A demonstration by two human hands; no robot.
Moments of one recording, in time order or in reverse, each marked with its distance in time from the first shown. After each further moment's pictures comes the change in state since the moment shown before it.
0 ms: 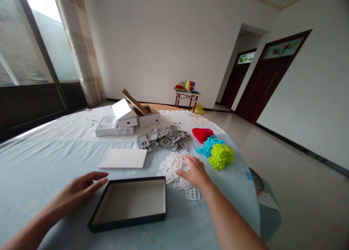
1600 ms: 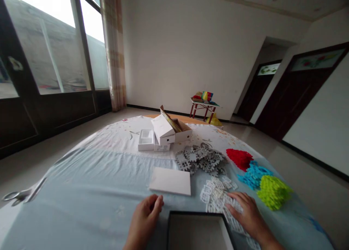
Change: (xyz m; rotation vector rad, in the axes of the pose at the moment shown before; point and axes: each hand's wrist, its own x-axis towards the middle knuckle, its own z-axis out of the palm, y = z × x) left_hand 0.007 -0.037 0.029 -0.266 -0.030 0.070; right_hand -0.014 -0.001 0.025 -0.197 0.191 -0.198
